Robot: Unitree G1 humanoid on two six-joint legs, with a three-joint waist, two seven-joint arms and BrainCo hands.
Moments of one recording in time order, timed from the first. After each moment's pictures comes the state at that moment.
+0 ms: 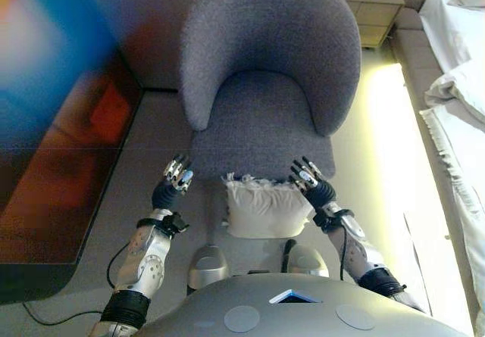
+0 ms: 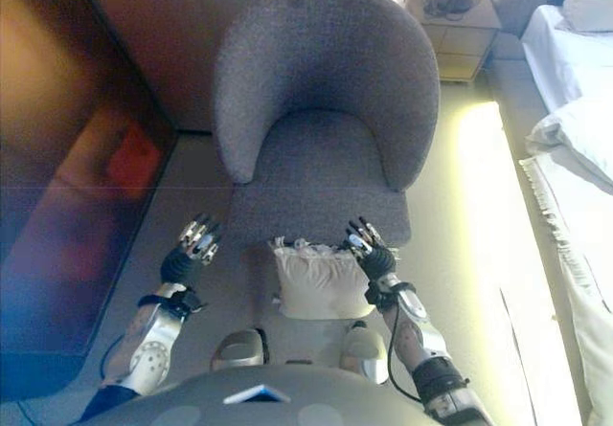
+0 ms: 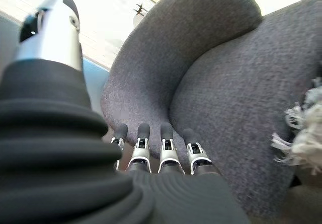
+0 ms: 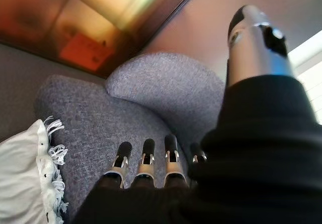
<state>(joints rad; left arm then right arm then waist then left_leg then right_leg) 0.30 0.33 -0.18 0.17 -0.76 -0.16 -0.12 0.16 -0.26 0.29 0.35 0.83 -0.09 0.18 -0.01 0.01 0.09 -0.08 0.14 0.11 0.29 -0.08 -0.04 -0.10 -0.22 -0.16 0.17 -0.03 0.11</state>
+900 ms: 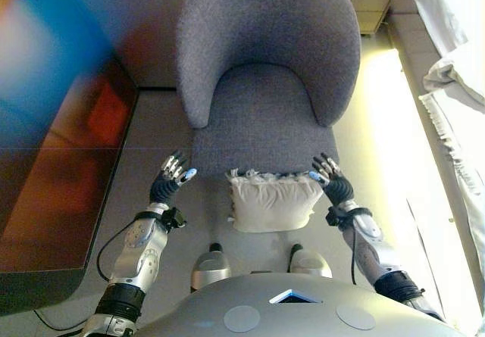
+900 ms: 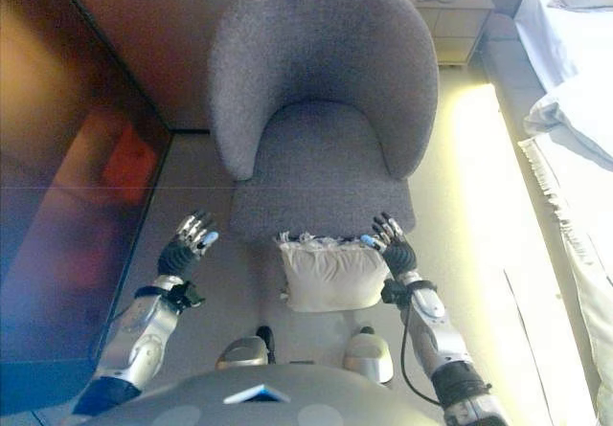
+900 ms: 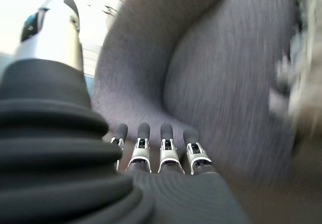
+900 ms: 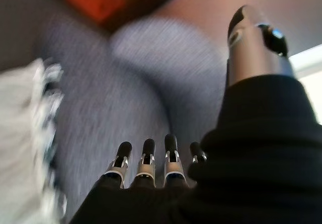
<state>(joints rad) 0.26 0.32 -0.16 0.17 -0.89 -0.02 -0.24 0.16 -0.32 0.24 0.27 0.87 -0.05 0.21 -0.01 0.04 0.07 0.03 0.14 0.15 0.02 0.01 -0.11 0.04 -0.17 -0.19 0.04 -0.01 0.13</state>
